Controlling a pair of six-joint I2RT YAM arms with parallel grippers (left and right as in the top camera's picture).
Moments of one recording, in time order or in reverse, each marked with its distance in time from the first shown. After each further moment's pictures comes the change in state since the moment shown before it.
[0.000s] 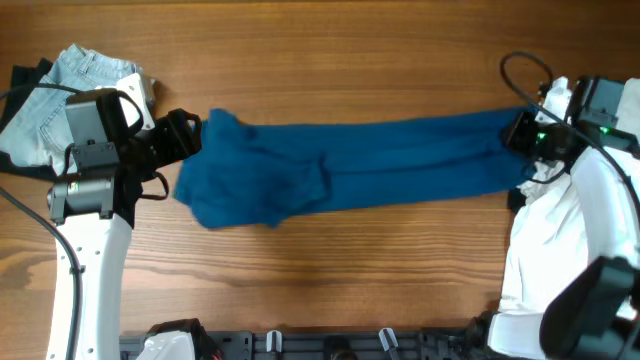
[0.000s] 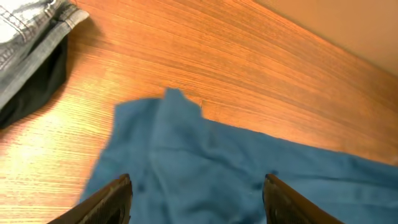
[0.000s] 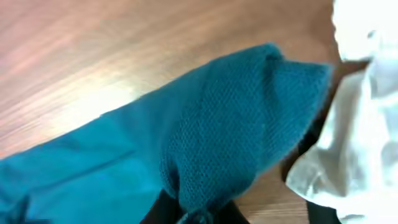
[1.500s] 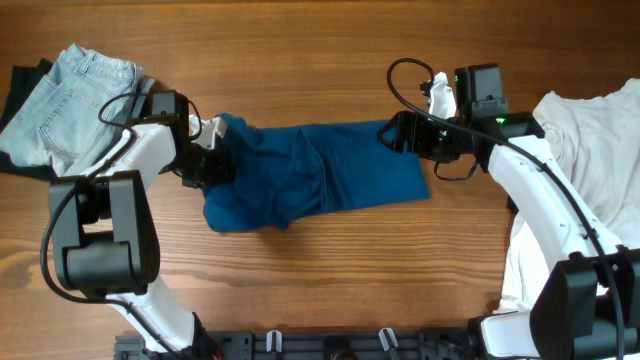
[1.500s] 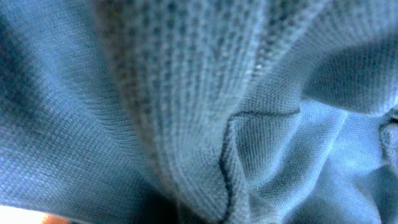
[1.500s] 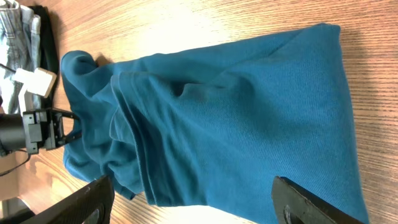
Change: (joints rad) left arm -0.062 0.706 0.044 -0.057 0.158 0.275; right arm 0.453 0.043 0.009 0.021 -0.195 0.188
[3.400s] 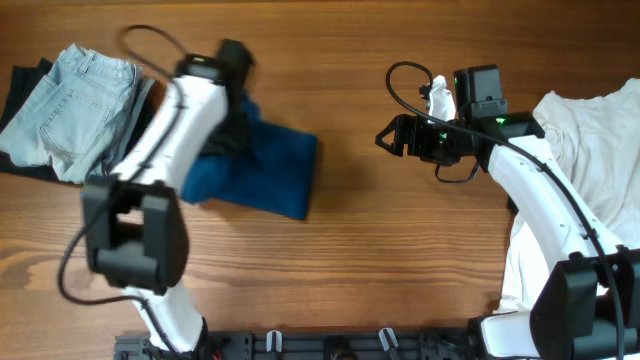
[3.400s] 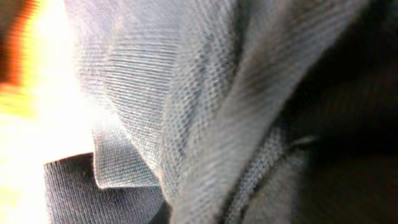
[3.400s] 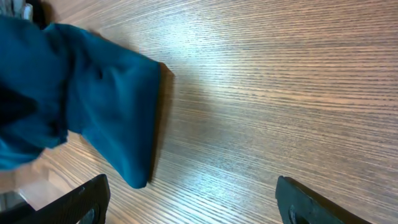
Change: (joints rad) left arm -0.255 0.019 0.464 -0.499 -0.650 -0.403; right arm 0.000 0.000 0.000 -0.034 0.001 -0.023
